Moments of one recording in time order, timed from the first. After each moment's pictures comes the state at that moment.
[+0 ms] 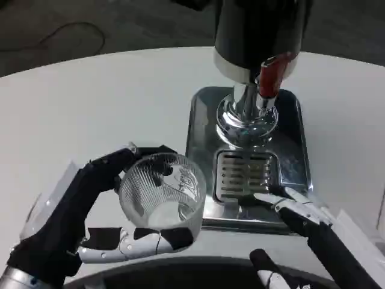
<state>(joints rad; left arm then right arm) 0.11 0.35 0.12 -0.36 0.13 -0.37 -0.22 0.40 -0.32 0.02 -0.71 -0.49 -0.20 0.21</state>
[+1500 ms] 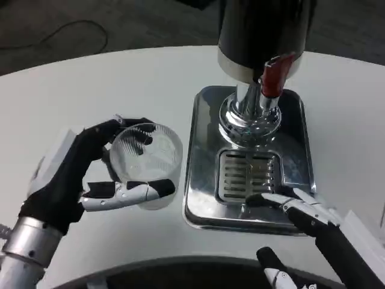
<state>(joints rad) -0.24 0.37 0.11 0.10 0.23 -0.43 -0.14 0.43 -0.29 0.01 -0.72 -0.49 -0.20 0.21</state>
